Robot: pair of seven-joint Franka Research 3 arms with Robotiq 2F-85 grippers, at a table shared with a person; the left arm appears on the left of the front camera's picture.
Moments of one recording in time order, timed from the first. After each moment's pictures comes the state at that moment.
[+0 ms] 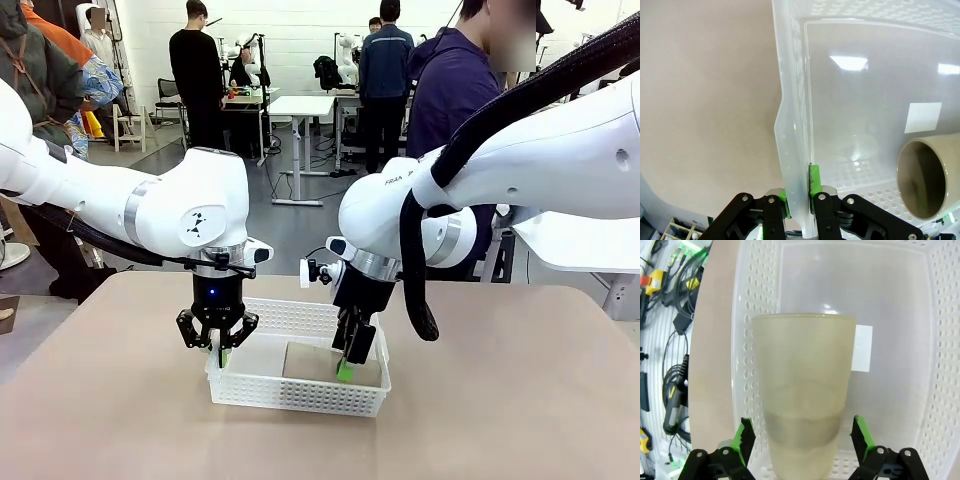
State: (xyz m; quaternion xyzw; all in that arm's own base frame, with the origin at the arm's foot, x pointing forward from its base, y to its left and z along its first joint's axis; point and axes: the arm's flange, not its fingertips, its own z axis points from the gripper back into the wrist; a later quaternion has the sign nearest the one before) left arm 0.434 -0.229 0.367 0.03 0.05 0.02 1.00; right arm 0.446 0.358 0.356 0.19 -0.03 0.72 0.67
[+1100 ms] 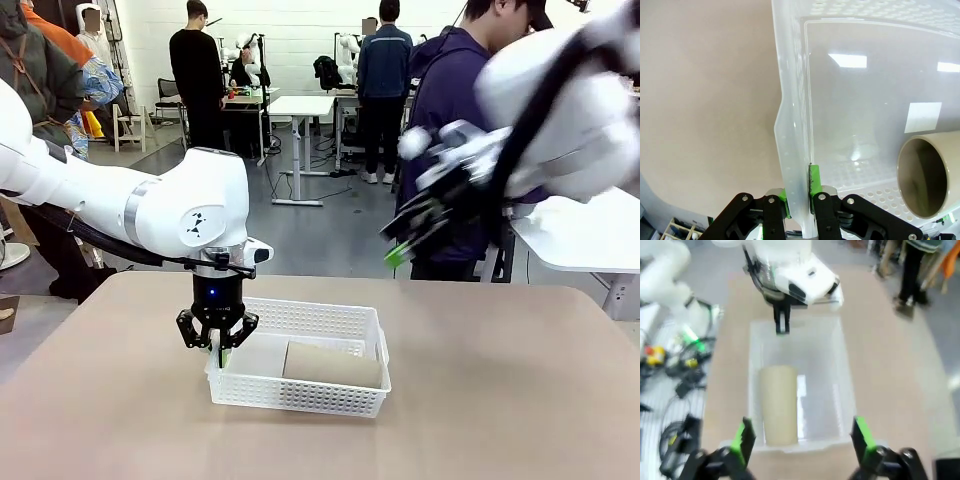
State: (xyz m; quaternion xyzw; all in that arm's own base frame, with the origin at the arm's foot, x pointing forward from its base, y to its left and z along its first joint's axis) left arm 0.434 -0.229 0.367 0.03 0.05 0.02 1.00; right arm 0.448 0.189 0.519 0.31 -0.32 0.62 0.65
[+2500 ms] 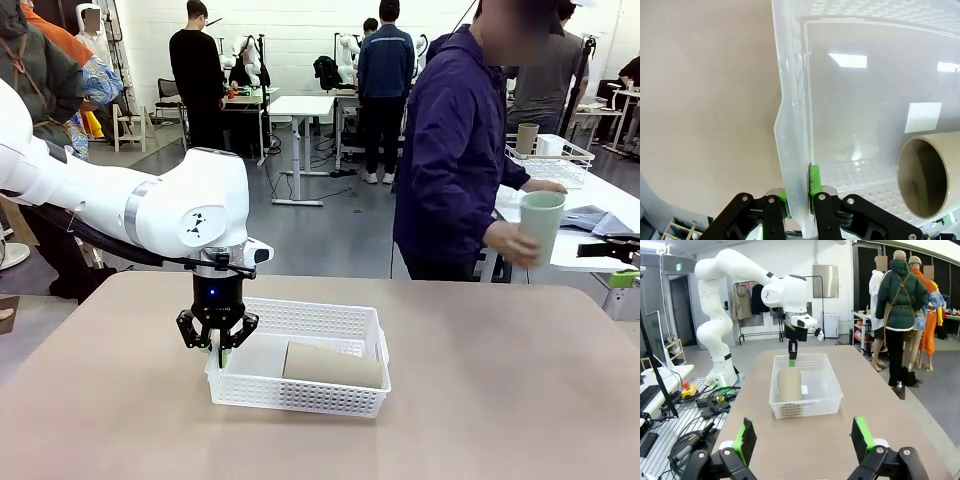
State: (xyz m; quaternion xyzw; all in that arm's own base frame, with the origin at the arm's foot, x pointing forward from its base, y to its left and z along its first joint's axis) left arm 0.434 -0.229 0.367 0.03 0.05 0.02 1.00; right arm 0.447 -0.122 0.405 0.48 -0.47 0.51 0.54
